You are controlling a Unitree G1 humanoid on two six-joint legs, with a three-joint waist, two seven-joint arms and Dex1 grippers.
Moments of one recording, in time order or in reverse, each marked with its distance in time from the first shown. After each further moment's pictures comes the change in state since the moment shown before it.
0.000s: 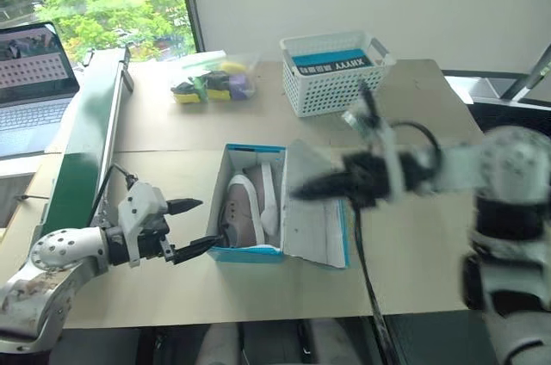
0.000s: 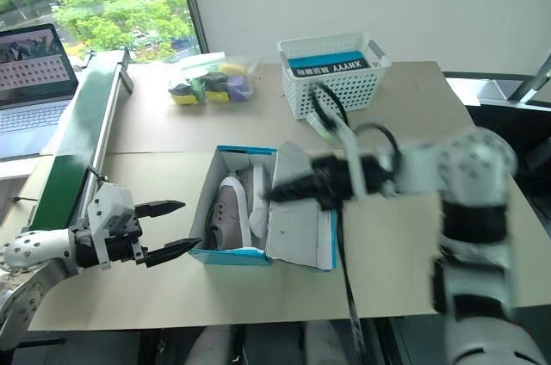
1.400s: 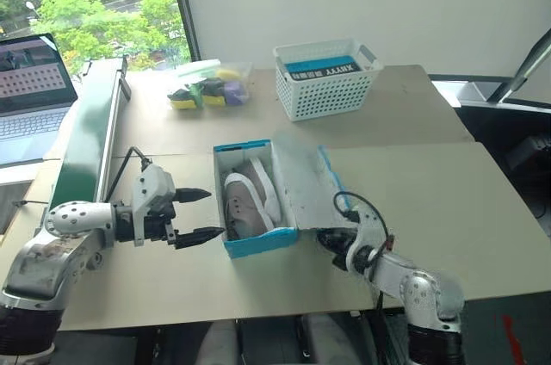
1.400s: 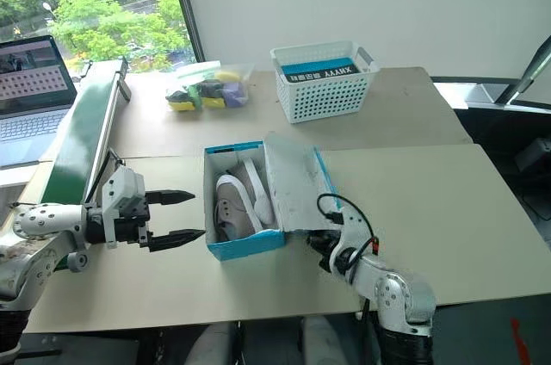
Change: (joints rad) left arm -0.190 0.027 -0.101 0.155 0.047 -0.009 -0.152; right arm 0.602 0.745 -0.210 0.005 -0.861 -0.508 -0.618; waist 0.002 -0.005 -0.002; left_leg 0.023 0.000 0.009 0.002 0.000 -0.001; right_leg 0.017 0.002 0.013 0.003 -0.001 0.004
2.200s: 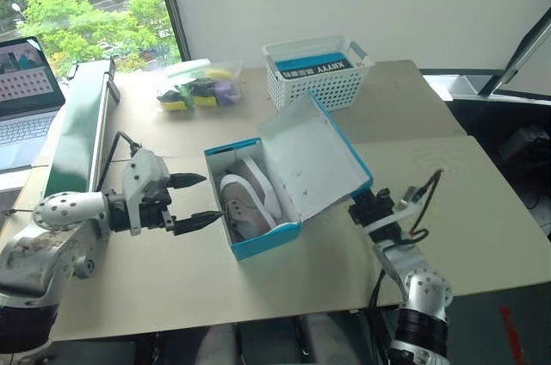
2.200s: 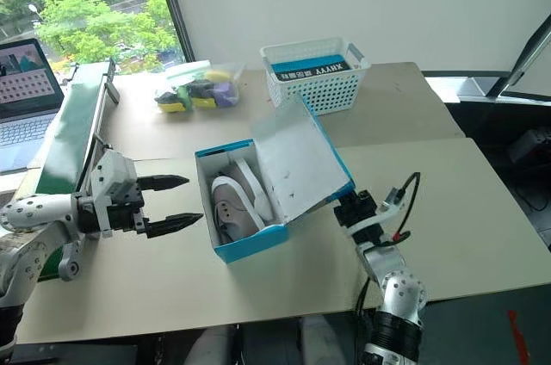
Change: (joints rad) left arm 0.008 0.002 0.114 -0.096 -0.049 0.101 0.111; right arm -0.122 0.074 -0.123 0.176 0.577 -0.347 0.470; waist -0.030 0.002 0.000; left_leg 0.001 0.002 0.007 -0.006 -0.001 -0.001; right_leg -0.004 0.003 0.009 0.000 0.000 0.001
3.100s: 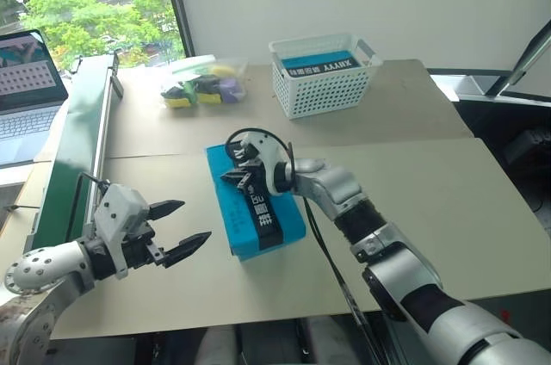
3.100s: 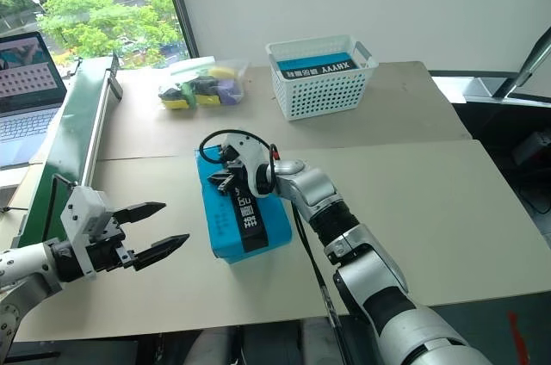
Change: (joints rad) left arm 0.334 -0.095 0.189 -0.263 -0.087 0.082 0.191; right arm -0.745 -0.126 0.763 0.694 -0.832 -0.183 0.288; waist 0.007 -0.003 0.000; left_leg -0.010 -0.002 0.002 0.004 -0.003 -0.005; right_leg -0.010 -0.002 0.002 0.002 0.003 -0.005
